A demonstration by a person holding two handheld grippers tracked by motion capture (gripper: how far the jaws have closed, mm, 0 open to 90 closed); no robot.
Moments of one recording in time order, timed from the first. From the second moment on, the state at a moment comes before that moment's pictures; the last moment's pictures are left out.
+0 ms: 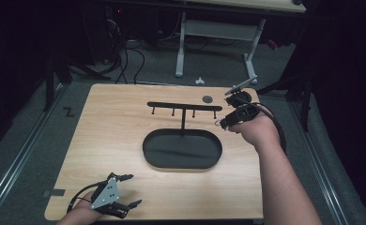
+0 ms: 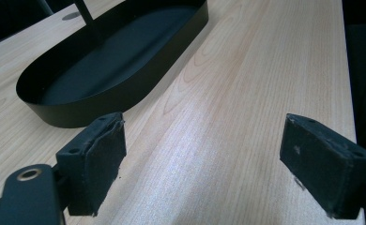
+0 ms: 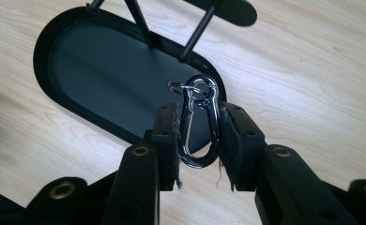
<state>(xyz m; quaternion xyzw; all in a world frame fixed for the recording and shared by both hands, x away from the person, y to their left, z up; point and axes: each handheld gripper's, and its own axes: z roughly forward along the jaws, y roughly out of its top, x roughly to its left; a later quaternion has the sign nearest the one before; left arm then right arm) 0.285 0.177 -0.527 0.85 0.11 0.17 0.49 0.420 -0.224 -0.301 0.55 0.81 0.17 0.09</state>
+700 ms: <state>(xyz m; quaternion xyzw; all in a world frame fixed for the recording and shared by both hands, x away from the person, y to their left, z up) 0.285 0.178 -0.527 0.85 0.10 0.17 0.50 0.449 -0.226 -0.309 0.58 0.79 0.17 0.10</state>
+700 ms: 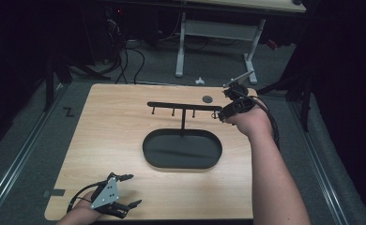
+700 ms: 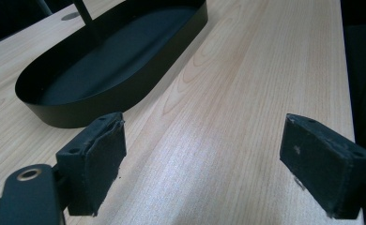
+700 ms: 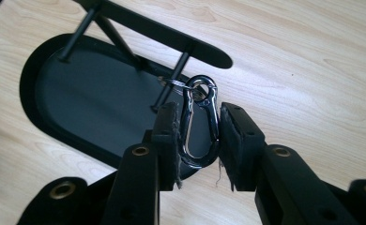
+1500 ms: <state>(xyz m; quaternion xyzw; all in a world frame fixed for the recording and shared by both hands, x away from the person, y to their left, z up) 0.285 0.177 -0.527 0.85 0.10 0.17 0.50 0.450 -0.226 -0.319 0.59 0.79 0.17 0.10</state>
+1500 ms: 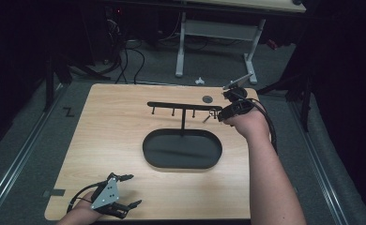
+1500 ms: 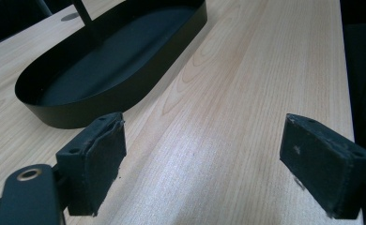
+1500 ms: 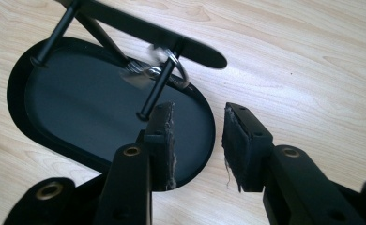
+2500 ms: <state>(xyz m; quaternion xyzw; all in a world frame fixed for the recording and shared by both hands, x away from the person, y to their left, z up) 0.285 0.176 -0.527 0.85 0.10 0.17 0.50 0.430 -0.241 -0.346 0.59 0.78 0.18 0.09</state>
